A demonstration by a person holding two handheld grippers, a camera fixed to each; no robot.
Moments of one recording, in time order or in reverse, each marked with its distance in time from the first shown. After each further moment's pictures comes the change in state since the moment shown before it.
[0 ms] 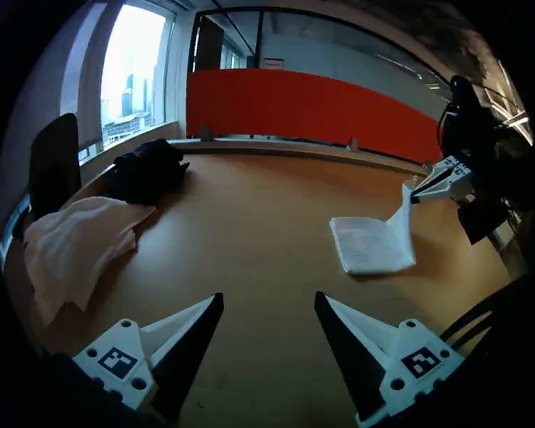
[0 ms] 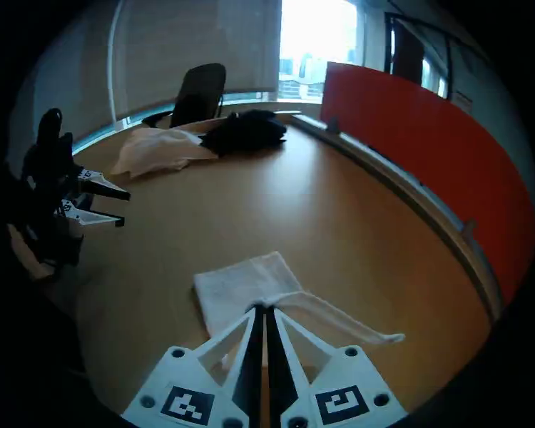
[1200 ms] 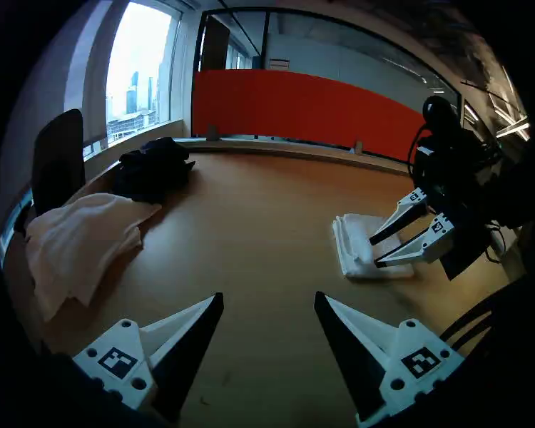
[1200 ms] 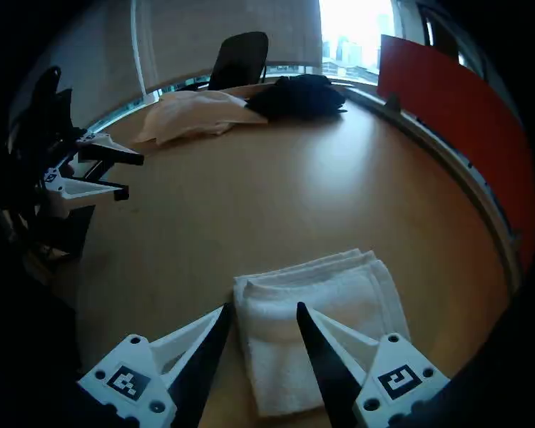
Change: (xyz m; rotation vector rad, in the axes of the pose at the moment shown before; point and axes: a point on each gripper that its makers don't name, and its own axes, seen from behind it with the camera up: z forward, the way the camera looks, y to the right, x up) left arm 0.000 -0.006 -0.004 0.011 0.003 -0.020; right arm -0.017 -0.059 0.080 0.147 -0.098 -0.035
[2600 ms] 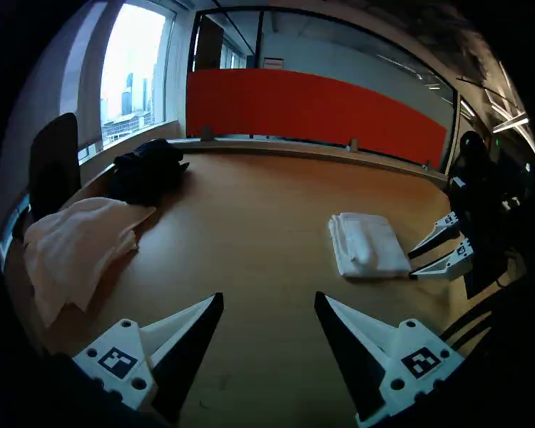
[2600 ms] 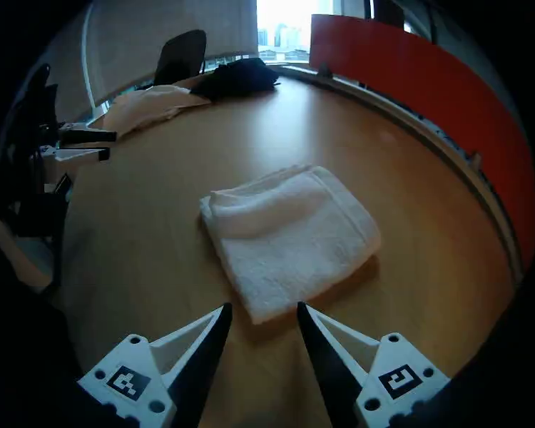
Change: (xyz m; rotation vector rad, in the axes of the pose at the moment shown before) left arm 0.004 0.005 0.002 -0.018 -0.007 0.019; right arm -0.094 -0.001 -0.044 -0.215 -0.044 0.211
